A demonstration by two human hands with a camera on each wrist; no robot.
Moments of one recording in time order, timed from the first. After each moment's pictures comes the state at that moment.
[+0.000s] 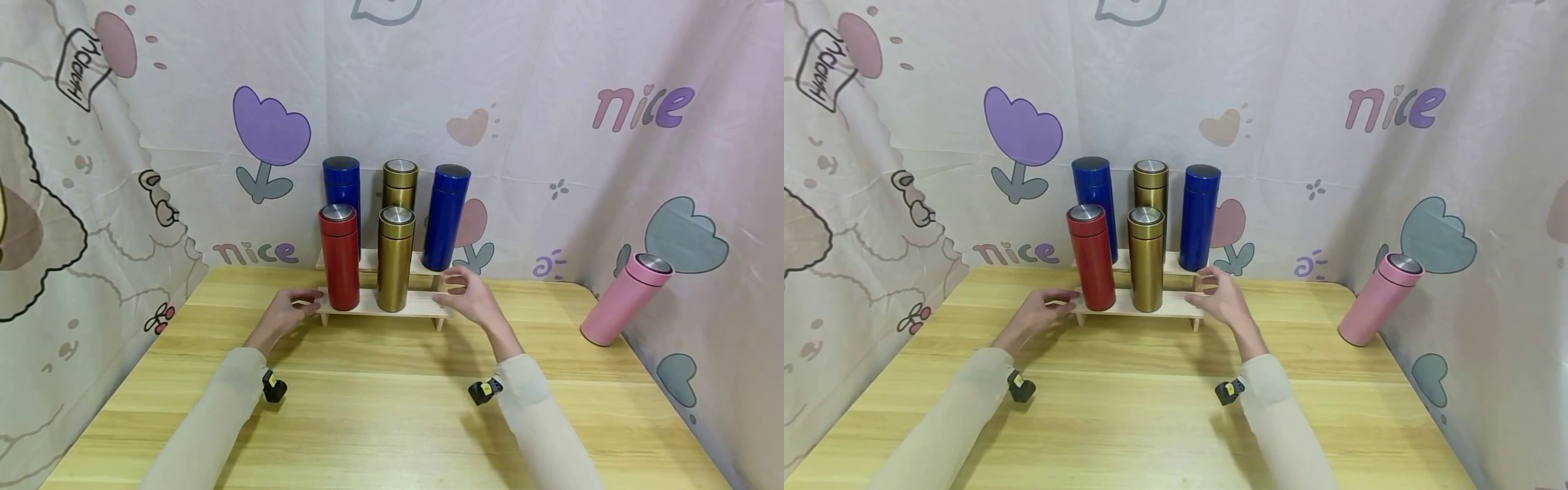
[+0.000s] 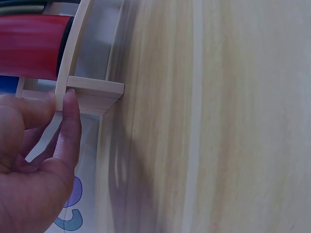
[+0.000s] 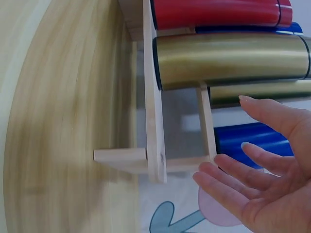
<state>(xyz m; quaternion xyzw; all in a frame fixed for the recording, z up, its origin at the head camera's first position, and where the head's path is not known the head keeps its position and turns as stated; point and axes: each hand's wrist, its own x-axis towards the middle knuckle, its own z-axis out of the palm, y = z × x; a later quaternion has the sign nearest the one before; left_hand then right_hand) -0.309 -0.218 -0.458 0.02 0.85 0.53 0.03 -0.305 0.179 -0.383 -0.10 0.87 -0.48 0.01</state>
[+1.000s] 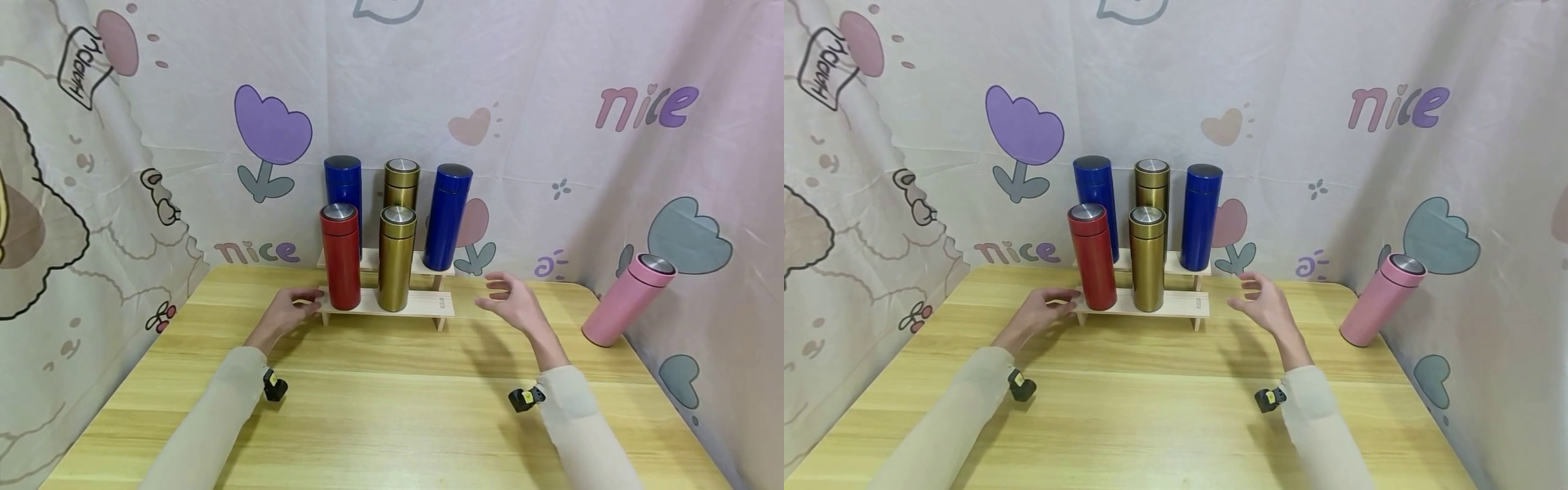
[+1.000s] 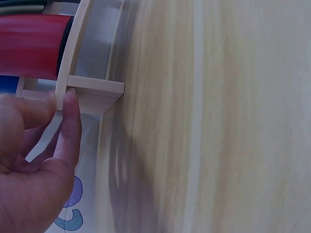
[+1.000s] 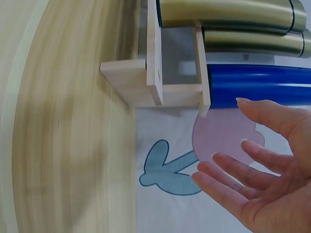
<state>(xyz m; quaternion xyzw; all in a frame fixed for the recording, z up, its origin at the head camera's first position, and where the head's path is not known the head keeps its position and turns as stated) -0.308 -0.218 -0.457 0.01 0.84 0.53 0.03 -0.293 0.247 -0.379 -0.07 0.90 -0.43 0.00</state>
